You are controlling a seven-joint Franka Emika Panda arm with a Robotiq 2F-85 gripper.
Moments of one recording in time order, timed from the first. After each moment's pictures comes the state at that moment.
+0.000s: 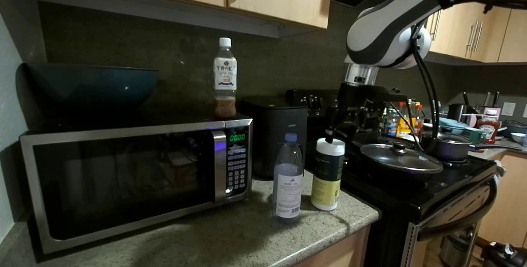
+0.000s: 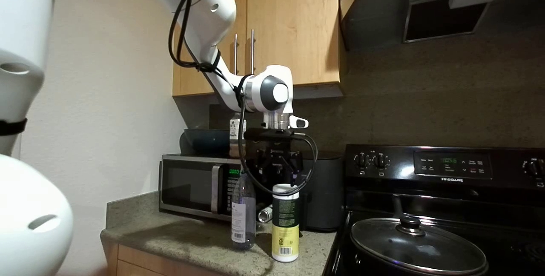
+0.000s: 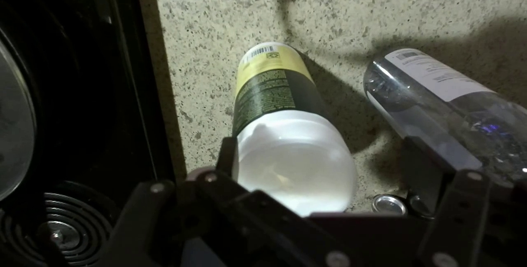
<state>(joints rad) 0.02 0.03 -0.05 -2.08 0.07 2.26 -0.09</state>
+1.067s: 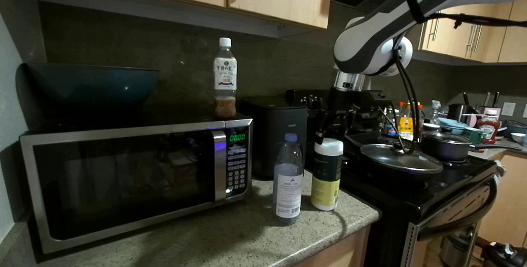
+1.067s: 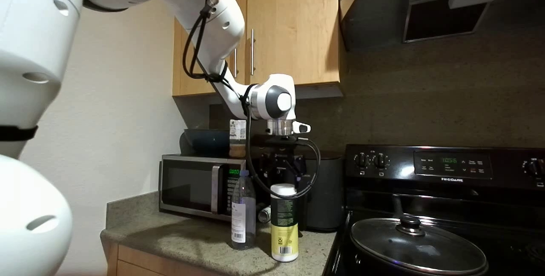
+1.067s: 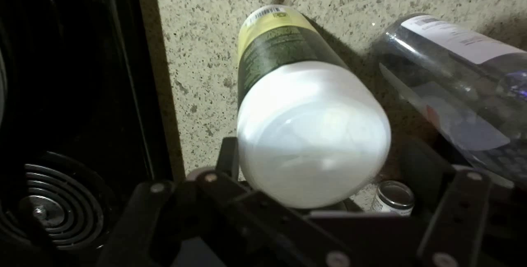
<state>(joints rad) 0.01 0.14 -0.04 -1.99 0.06 2.30 -0.11</state>
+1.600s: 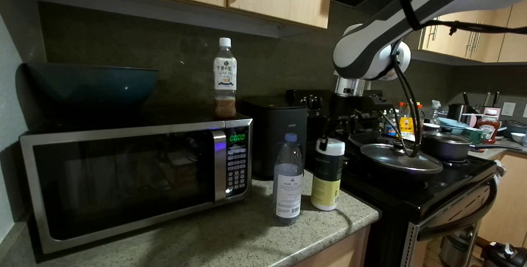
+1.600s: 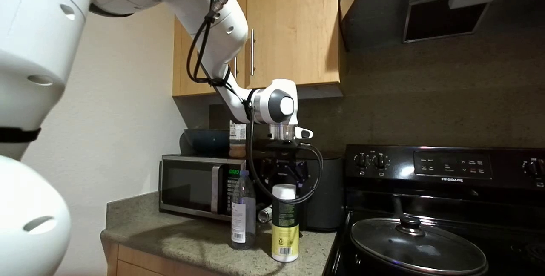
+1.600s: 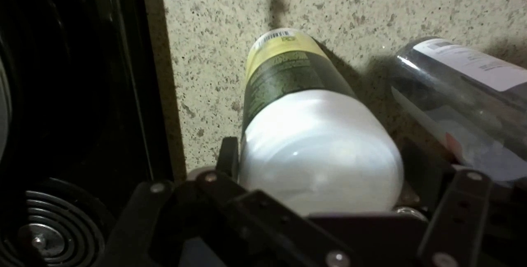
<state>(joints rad) 0.00 0.17 -0.04 -1.99 0.05 2.26 -0.11</state>
